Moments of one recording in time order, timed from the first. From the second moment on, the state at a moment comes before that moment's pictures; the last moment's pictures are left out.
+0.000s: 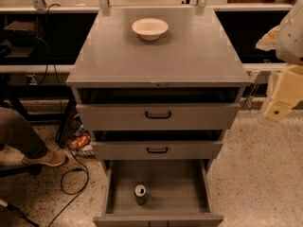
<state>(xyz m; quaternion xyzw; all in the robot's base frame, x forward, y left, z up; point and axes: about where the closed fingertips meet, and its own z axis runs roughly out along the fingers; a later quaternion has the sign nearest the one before) 0.438 -0.216 0.978 -0.60 0.78 -0.04 0.16</state>
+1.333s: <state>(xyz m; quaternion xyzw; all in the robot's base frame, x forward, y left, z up) 0.417 -0.146 0.831 -0.54 0.81 0.13 0.18</state>
